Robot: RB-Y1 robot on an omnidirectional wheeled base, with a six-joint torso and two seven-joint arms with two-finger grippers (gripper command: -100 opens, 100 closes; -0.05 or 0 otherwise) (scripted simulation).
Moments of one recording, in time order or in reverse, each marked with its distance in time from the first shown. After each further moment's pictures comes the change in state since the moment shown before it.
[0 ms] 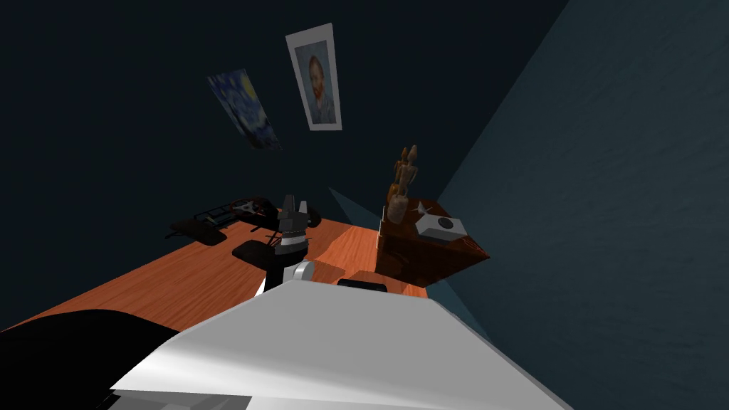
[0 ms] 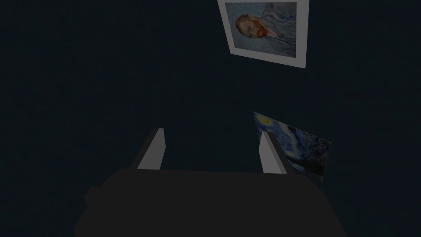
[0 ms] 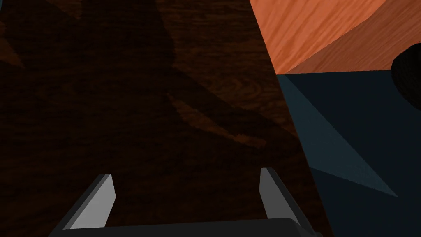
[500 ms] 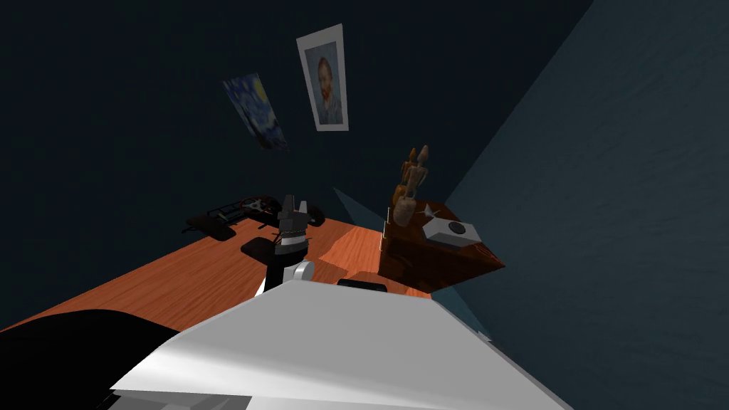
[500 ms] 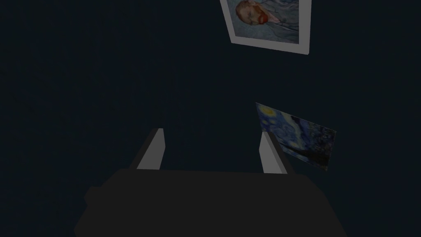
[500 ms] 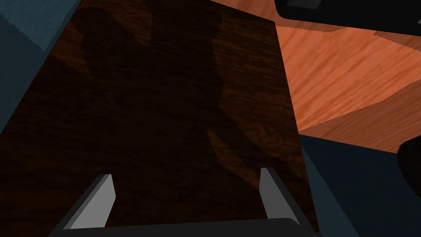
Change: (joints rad) left arm 0.000 0.000 0.000 0.000 0.000 0.000 0.000; right arm -0.008 -0.116 0.006 0.130 0.068 0.036 0.050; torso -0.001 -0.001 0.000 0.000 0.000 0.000
